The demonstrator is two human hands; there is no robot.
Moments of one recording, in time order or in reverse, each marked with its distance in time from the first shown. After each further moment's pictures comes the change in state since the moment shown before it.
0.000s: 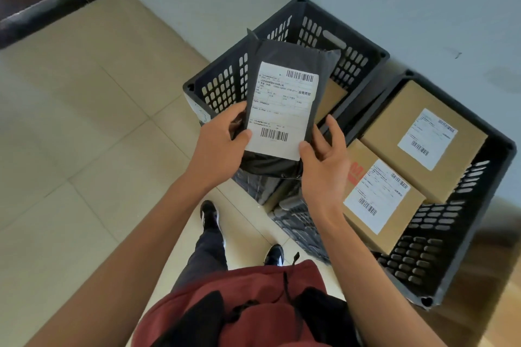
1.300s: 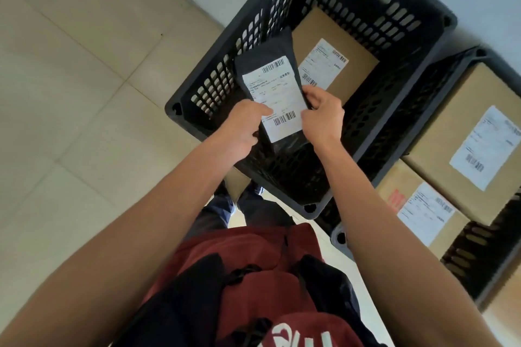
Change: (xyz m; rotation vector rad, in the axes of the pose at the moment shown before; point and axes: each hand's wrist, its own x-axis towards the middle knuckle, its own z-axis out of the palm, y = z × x) left_hand 0.219 -0.074 0.034 -0.502 -0.295 -0.974; right_hand 0.223 0.063 0.107 -0.454 -0.005 0.287
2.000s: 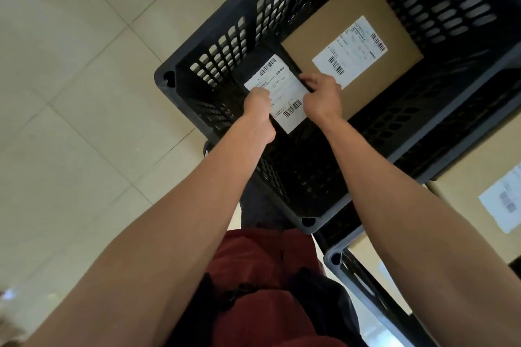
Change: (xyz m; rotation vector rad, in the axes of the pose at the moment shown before) left_hand 0.055 -0.012 0.027 -0.528 0.303 -0.241; right_hand 0.090 0.048 0.048 -0.357 -0.295 -0.001
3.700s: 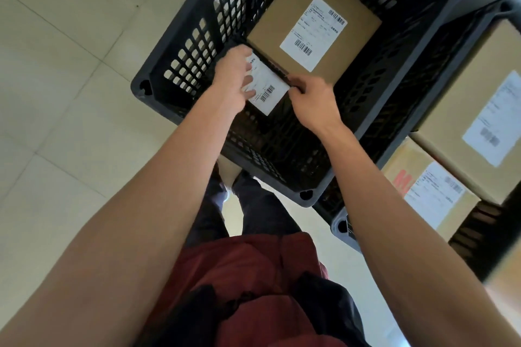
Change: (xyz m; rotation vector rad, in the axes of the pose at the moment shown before) left_hand 0.003 0.029 0.003 0.313 -0.180 0.293; right_hand -0.074 0.004 -0.023 -0.017 0.064 -0.030
